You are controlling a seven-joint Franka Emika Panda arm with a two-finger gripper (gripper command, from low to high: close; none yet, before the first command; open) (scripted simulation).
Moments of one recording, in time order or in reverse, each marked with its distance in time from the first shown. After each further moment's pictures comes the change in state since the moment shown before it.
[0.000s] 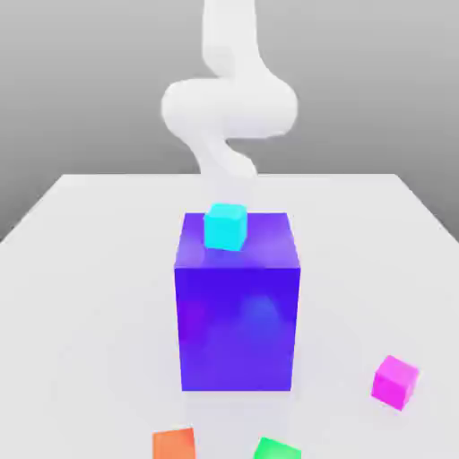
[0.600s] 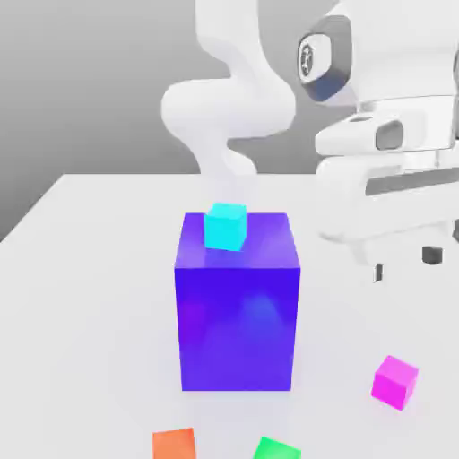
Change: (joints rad) arm 0.209 0.658 0.165 -0.160 -0.048 0.297 -0.172
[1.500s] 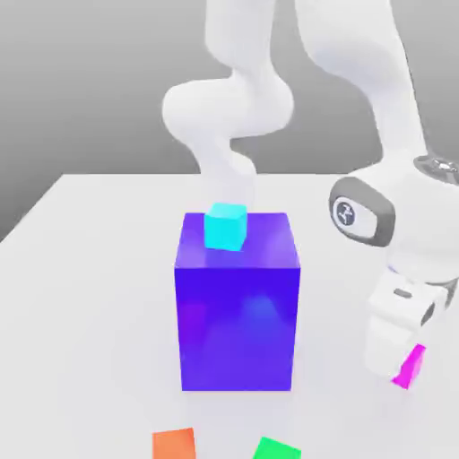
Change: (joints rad) arm 0.060 0.280 -0.019 -0.013 -0.049 0.080 -0.048
